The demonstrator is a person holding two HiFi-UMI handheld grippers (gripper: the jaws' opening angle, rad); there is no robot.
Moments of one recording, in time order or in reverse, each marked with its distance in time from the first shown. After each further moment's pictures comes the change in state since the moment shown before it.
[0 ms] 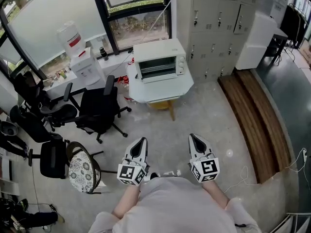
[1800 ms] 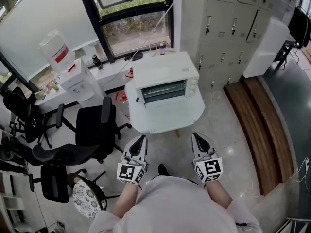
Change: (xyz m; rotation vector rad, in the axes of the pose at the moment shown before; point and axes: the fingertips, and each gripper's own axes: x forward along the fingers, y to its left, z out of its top) left arm 0.234 0.181 0.017 0.076 -0.017 -0.064; right arm 0.271 -0.086 0.020 -0.036 0.014 -0.031
